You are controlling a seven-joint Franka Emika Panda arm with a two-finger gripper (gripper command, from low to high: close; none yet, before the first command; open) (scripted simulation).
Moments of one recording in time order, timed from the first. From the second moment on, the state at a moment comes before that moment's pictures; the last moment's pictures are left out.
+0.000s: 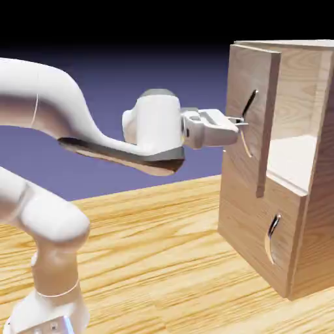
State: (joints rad) arm 0.36 -0.81 -0.47 -2.61 -2.39 2.60 2.90
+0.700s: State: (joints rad) arm -0.18 -1.02 0.21 -2.79 -1.73 2.59 2.76
